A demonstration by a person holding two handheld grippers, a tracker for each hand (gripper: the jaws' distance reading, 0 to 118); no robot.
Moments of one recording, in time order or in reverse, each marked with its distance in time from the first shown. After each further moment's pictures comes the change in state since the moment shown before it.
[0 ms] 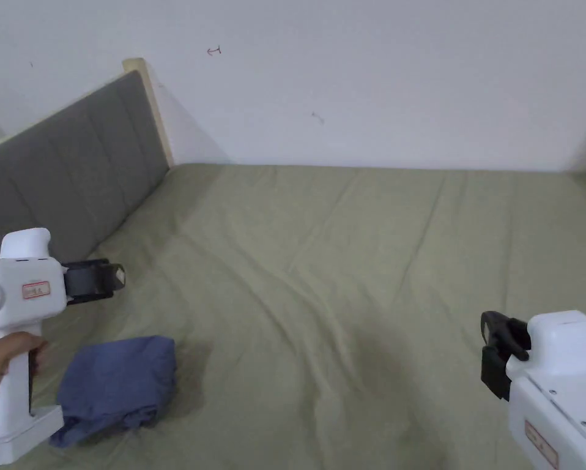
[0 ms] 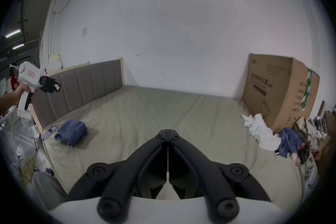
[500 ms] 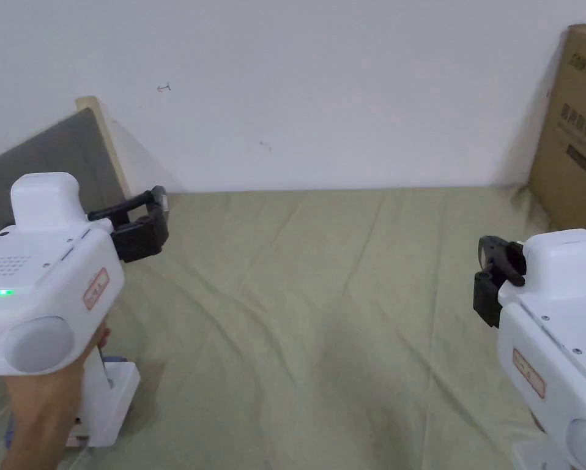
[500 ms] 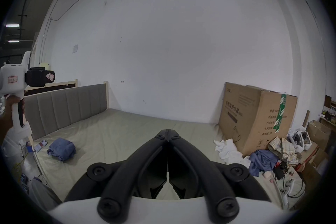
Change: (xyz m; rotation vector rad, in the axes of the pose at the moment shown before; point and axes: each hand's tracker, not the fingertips) left arm 0.201 -0.017 0.132 0.613 -0.086 -0.163; right arm 0.051 0.063 0.091 0.193 -0.143 0.030
